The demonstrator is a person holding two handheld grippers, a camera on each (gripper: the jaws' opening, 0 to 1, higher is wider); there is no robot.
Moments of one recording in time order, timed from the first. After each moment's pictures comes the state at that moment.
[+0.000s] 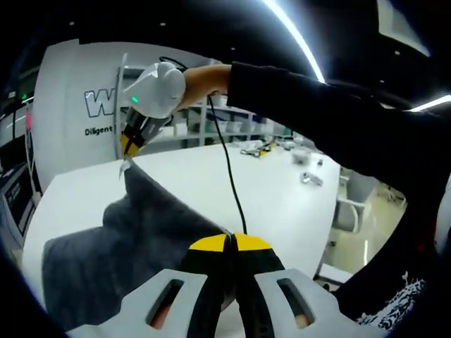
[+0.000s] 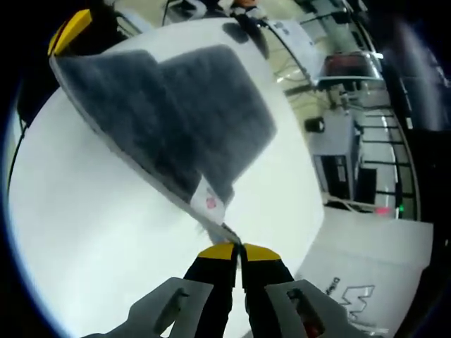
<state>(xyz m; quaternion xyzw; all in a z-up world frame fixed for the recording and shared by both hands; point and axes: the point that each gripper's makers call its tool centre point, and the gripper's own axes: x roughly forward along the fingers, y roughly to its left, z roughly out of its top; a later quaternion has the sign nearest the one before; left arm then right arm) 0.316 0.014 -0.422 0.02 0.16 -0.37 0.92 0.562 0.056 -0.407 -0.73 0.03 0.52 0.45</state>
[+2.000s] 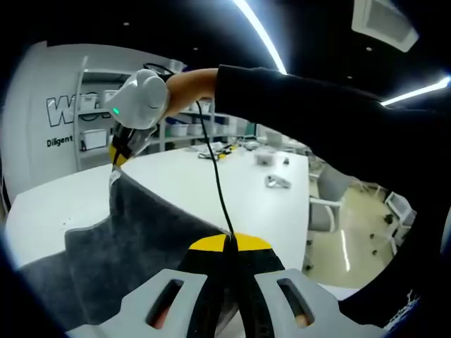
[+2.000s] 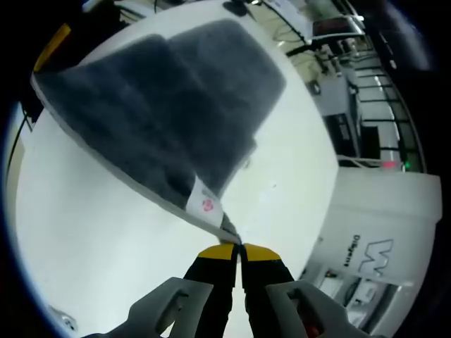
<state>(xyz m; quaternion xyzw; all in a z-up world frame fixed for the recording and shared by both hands) 0.319 -0.123 -0.425 0.03 0.15 -0.48 0.87 0.569 -0.110 -0.428 -0.72 0.11 0.47 0.50</state>
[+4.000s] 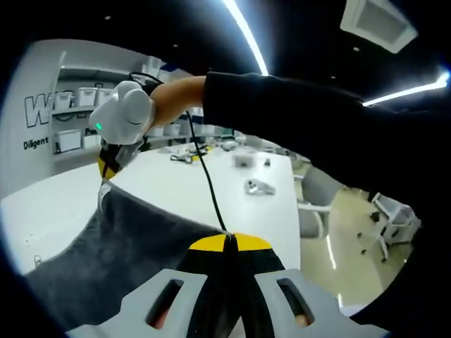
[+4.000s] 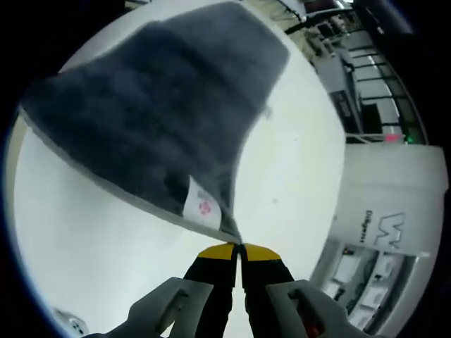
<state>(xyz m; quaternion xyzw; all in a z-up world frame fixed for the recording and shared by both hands) 0.347 -0.241 -0.441 0.03 0.15 -0.54 0.83 0.587 -0.229 -0.469 -0.70 0.16 0.46 0.52</state>
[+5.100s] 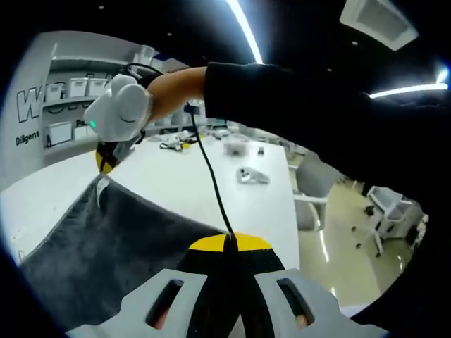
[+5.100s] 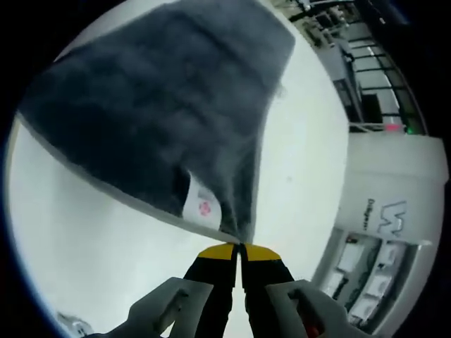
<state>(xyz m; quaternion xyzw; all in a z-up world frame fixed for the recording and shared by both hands) 0.354 -0.274 -0.468 0.04 0.17 -0.55 0.81 0.587 -0.276 -0.494 -0.71 0.18 0.43 0.53</state>
